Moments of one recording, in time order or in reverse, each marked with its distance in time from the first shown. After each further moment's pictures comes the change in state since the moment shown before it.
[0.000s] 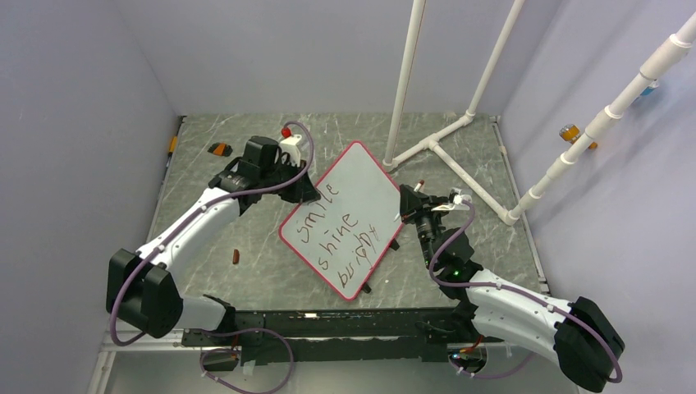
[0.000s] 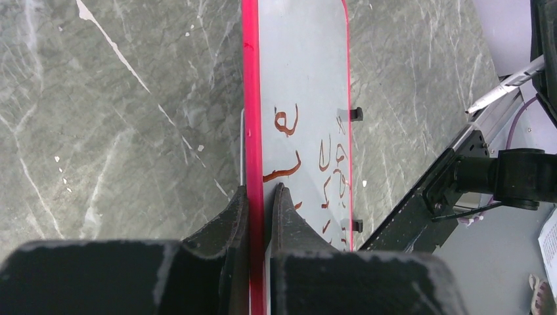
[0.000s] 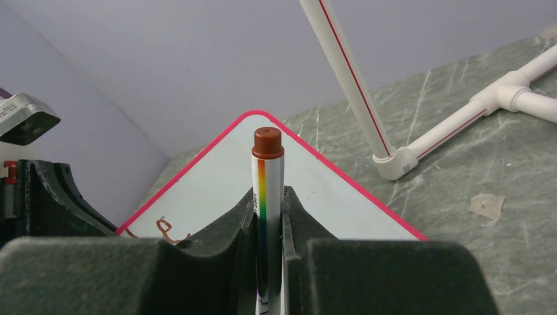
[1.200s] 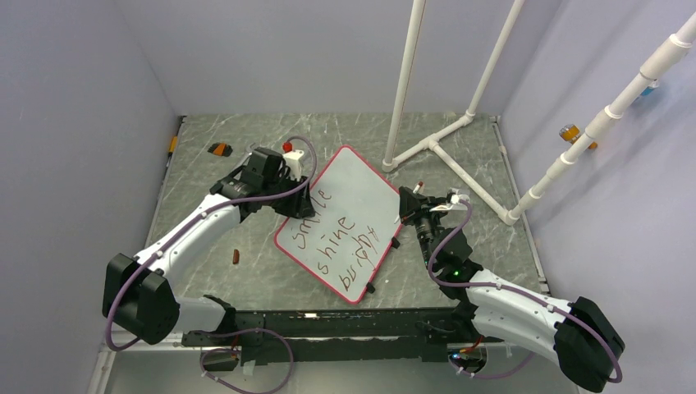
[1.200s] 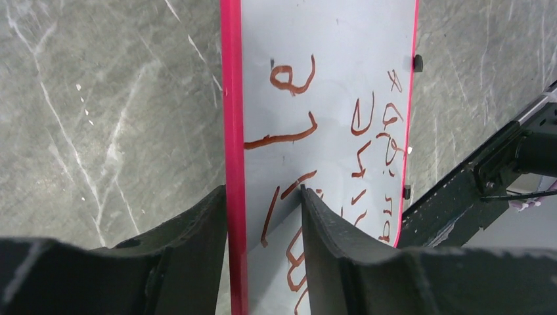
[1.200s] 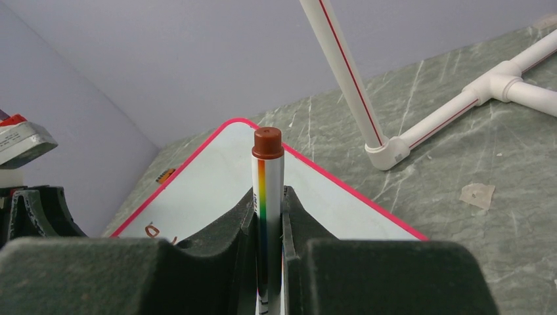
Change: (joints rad) left arm -0.031 -0.047 -0.049 -0.132 -0.129 0.042; right arm 0.000 0.000 -0.002 -0.040 0.002 0.001
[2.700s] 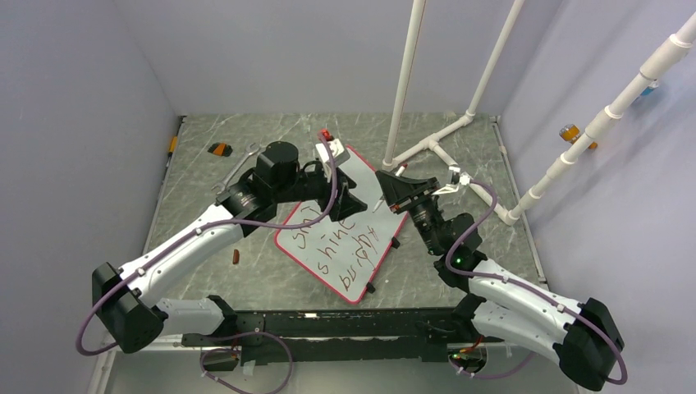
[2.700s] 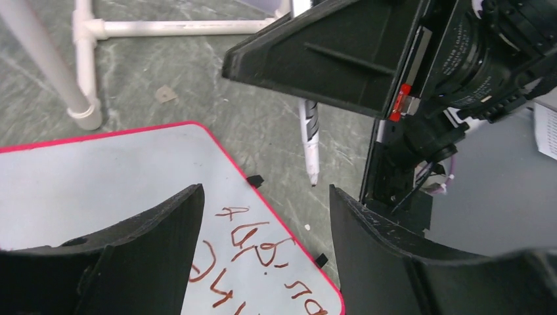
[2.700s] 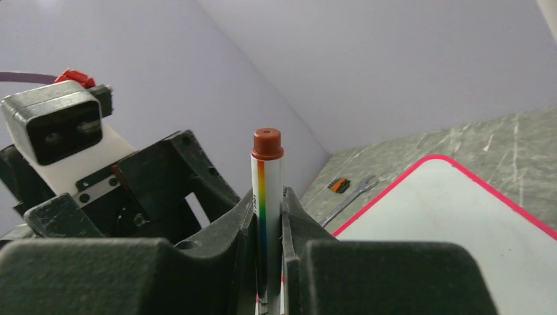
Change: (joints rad) left arm -0.279 -0.076 0.113 0.367 0.178 0.131; right arm 0.000 0.009 0.195 0.013 -0.339 0.270
